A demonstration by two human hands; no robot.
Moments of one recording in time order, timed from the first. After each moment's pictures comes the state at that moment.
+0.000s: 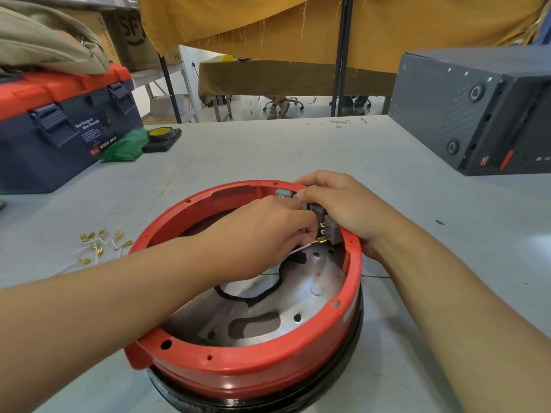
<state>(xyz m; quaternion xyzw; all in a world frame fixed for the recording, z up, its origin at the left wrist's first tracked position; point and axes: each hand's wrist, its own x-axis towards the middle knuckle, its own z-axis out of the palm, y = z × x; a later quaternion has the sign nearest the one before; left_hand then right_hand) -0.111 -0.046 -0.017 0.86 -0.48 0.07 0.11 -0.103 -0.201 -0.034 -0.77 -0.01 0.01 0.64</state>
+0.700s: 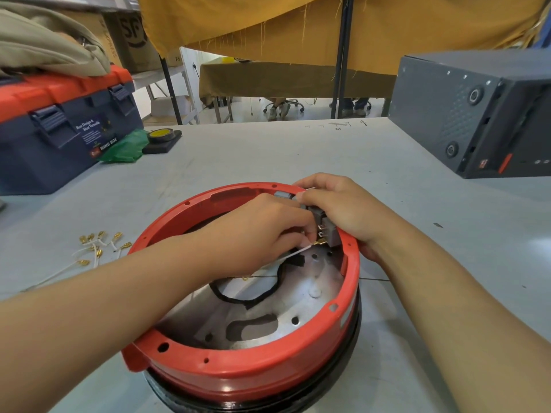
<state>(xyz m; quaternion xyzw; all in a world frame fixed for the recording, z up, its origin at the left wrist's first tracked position) -0.109 -0.046 -0.013 0.86 -0.47 0.04 0.18 -0.101 -0.204 -0.036 -0.78 -0.02 0.01 0.63</state>
